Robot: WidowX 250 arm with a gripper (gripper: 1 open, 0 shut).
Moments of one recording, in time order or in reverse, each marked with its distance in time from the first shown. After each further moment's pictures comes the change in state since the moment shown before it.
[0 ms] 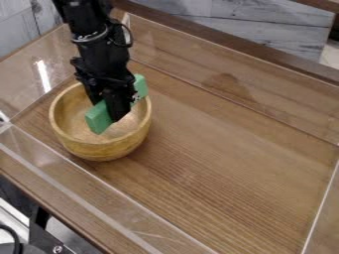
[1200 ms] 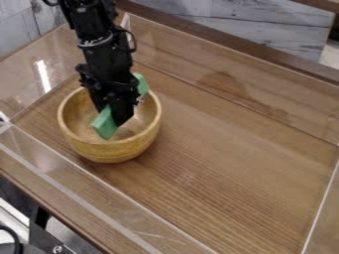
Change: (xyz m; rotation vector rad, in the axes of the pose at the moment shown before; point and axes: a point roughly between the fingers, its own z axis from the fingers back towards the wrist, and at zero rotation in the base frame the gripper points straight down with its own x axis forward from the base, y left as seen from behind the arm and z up) arm 0.005 0.003 -0.011 -0.034 0.043 0.022
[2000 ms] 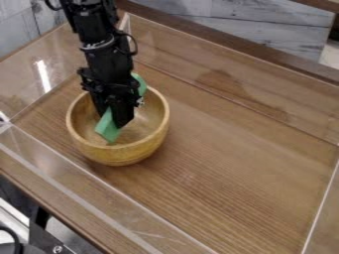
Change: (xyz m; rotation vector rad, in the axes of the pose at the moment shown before) arm 0.003 0.005 -0.008 -0.018 0.029 0.012
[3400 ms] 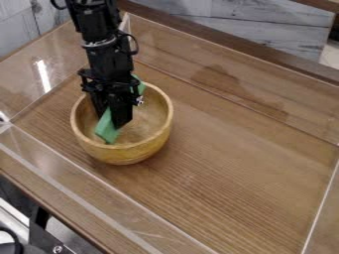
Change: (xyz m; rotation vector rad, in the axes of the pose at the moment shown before) arm 0.001 0.007 0.000 -0.033 0.064 0.030
